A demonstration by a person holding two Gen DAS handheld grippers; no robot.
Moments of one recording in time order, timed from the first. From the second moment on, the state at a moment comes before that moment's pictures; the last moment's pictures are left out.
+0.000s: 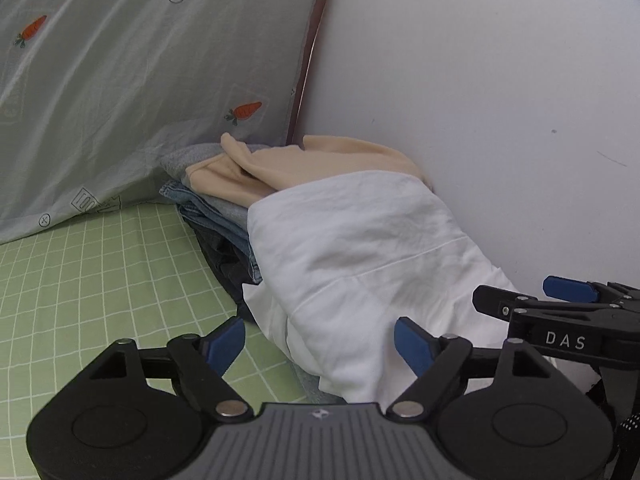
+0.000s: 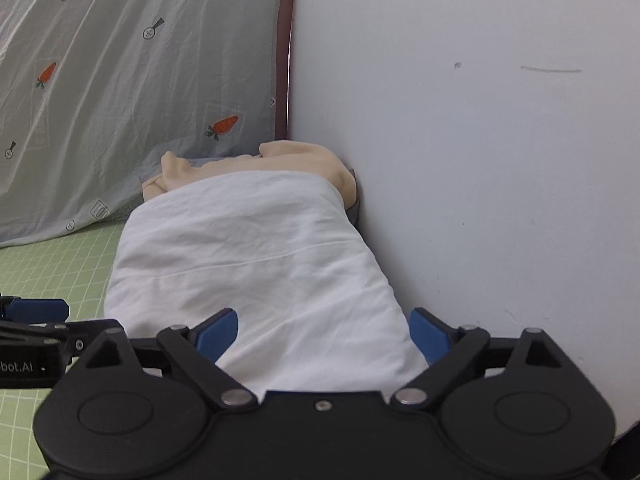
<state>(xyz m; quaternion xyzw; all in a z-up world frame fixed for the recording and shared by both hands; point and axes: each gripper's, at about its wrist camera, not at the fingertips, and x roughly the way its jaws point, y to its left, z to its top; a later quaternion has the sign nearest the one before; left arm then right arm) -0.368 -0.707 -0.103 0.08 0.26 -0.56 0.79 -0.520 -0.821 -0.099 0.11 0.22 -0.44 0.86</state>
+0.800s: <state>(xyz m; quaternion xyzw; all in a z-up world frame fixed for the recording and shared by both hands) -0.265 -0.452 -0.027 0.09 0.22 -0.52 0.82 -0.438 -0.562 -0.048 0.16 0.20 -0.50 0.83</state>
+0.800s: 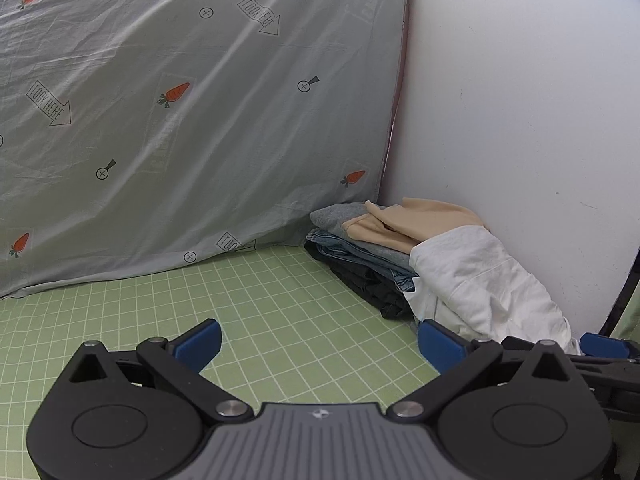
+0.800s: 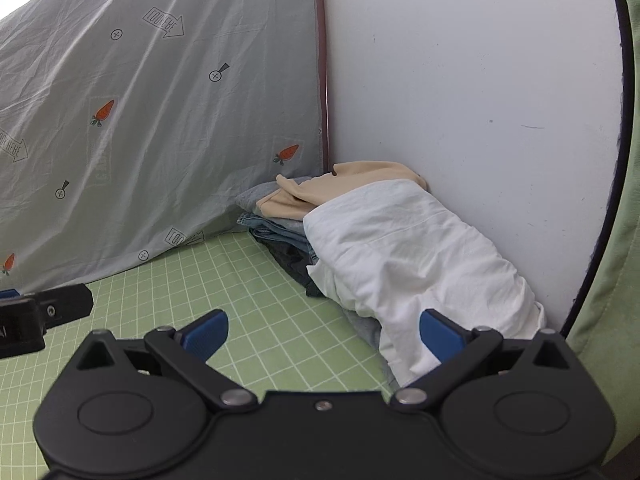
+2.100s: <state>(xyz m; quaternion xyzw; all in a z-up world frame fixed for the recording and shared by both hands) -0.211 -0.326 -0.052 0.16 0.23 -0.60 0.75 -0.389 -0.394 -0.069 0.19 0.22 -0.58 0.76</state>
